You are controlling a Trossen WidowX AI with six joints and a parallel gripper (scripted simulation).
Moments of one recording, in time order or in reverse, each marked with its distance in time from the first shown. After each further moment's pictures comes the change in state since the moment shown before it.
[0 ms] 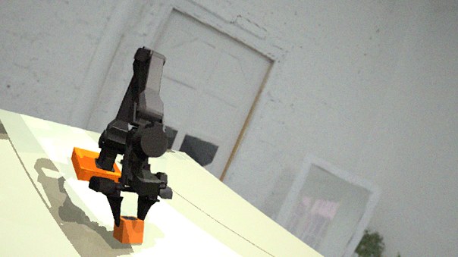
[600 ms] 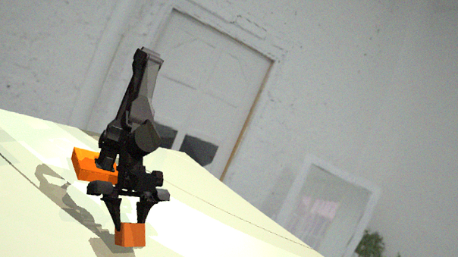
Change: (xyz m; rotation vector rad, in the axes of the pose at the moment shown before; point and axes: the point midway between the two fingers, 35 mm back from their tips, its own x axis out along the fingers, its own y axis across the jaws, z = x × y) arm 0.009 -0.002 0.004 -0.007 -0.209 -0.007
